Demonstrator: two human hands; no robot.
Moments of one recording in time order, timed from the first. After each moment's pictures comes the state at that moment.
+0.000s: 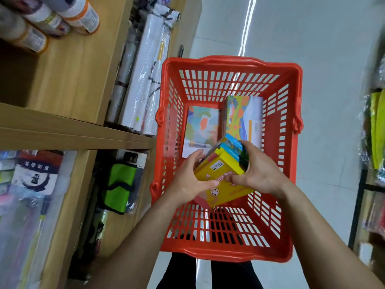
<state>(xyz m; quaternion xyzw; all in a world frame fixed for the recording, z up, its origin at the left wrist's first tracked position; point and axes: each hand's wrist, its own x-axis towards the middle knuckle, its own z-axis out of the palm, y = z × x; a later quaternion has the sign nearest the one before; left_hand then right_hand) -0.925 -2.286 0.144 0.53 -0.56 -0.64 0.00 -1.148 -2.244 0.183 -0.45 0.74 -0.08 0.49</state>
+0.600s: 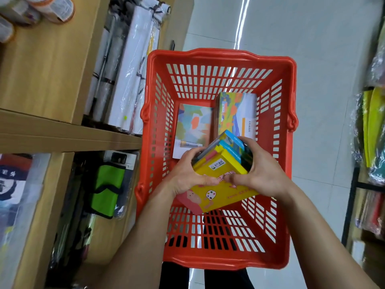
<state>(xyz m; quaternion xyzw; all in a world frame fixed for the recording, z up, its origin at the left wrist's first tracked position) -0.947 -2.307 0.123 0.50 -0.52 -0.69 -0.03 -1.166 -2.236 0.184 -0.41 0.73 -0.16 0.53</state>
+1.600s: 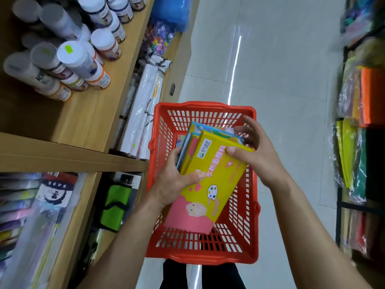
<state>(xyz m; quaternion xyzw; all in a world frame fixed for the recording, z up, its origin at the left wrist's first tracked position) -0.958 -2.329 0.271 0.49 -0.47 -0.71 0.16 -1.199 -2.281 0.295 -0.33 0.67 -0.44 0.51</state>
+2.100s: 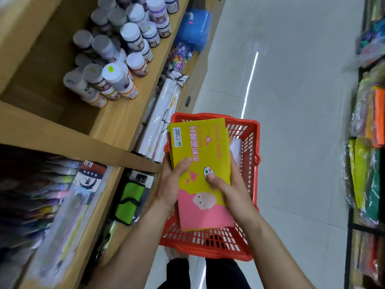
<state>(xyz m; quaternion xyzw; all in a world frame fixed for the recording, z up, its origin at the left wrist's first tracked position) -0.961 -2.304 0.325 0.54 -0.31 -0.70 0.35 -1.114 -2.238 0.332 -0.25 0.55 -0.51 0.62</state>
